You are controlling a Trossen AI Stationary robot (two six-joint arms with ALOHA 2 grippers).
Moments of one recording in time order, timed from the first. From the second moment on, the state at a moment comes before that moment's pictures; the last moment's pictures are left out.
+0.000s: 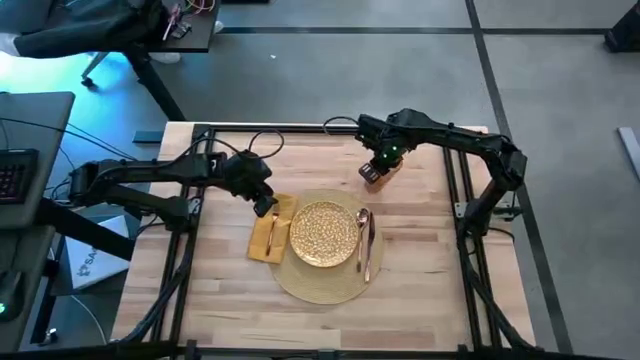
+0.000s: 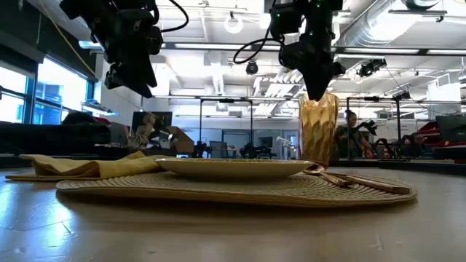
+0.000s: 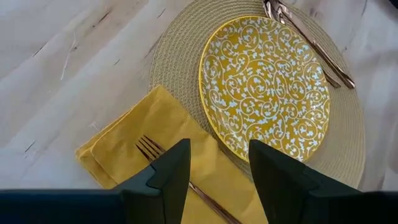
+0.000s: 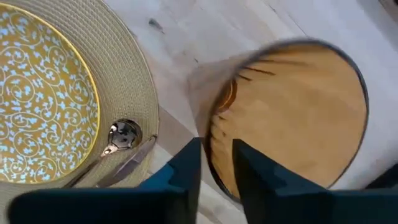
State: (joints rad) left arm 0.21 1.11 0.81 -0.60 0.08 -0.49; right arm -0.39 1.71 1.56 -1.31 0.03 0.42
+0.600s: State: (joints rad) left arm 0.21 1.11 0.81 -0.60 0.08 -0.50; right arm -0.39 1.71 1.56 -1.31 -0.08 0.41
